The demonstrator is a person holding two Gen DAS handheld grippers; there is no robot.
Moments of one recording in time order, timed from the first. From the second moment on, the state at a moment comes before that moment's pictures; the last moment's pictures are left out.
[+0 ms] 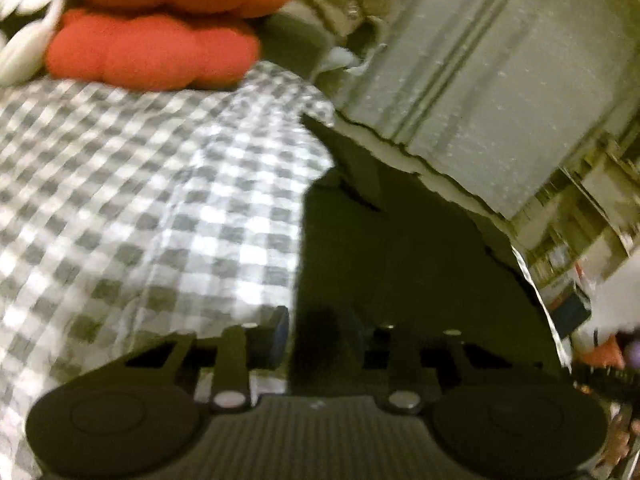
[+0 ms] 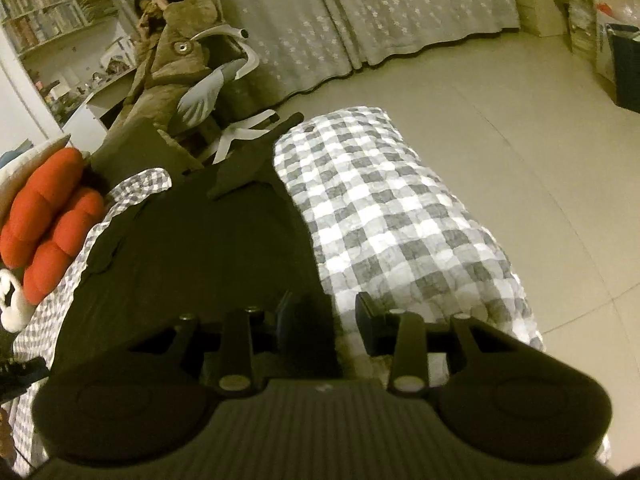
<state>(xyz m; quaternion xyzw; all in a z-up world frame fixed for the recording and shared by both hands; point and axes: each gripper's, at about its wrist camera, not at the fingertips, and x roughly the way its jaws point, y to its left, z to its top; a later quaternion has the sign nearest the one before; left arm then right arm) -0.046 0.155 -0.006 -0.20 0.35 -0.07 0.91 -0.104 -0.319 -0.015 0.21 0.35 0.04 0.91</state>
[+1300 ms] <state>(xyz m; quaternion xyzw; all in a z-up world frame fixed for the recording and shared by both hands) -0.056 0.125 -0.008 -0.09 0.35 -0.10 0.93 -0.105 -0.318 -0.019 0.20 0.35 0.05 0.91</state>
